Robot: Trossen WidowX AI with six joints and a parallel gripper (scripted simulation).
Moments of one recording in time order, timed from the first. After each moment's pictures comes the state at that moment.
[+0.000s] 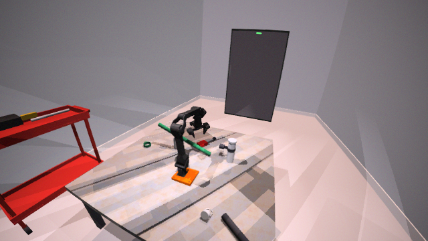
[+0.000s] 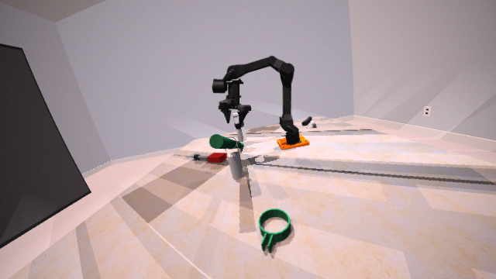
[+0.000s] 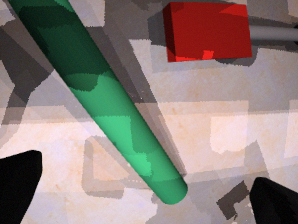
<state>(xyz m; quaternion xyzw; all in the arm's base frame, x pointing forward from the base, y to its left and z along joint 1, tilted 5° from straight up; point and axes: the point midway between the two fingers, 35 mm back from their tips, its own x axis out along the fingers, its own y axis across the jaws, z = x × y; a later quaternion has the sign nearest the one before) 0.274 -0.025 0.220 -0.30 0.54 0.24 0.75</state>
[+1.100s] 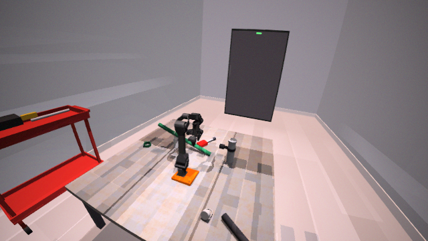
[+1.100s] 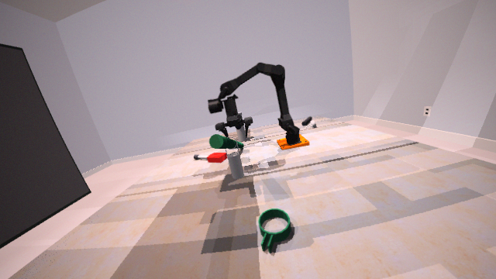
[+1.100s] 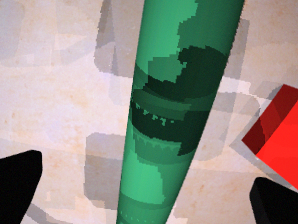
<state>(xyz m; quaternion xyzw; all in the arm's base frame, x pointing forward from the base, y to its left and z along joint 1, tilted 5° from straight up) 0.285 0.004 0.144 -0.50 0.48 0.47 0.55</state>
